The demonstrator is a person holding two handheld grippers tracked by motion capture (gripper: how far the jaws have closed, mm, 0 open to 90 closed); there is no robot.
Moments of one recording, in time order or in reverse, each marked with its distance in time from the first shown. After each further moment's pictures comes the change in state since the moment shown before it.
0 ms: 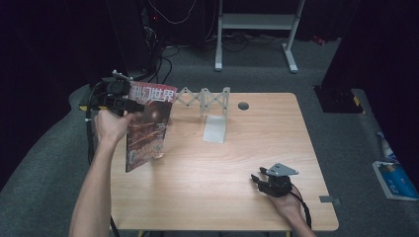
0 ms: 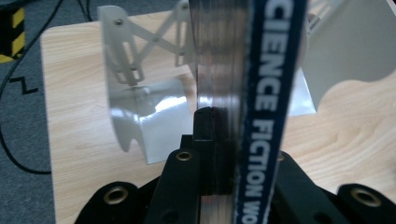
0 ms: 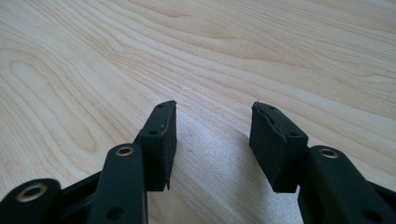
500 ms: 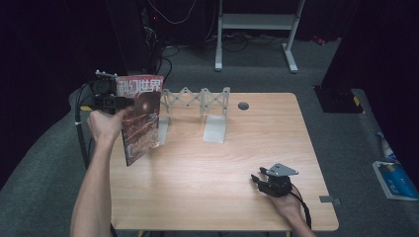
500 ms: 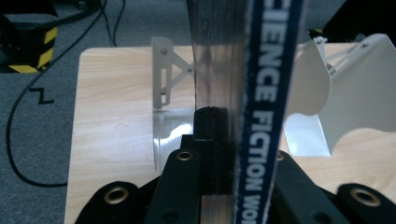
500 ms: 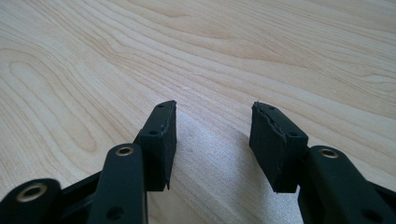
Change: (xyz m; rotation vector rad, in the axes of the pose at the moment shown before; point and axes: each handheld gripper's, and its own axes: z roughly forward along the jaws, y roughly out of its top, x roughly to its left) left arm 0.023 -0.007 -0.006 -0.152 0.056 -0.094; right arm 0.000 0.000 0.000 -0.002 -0.003 0.001
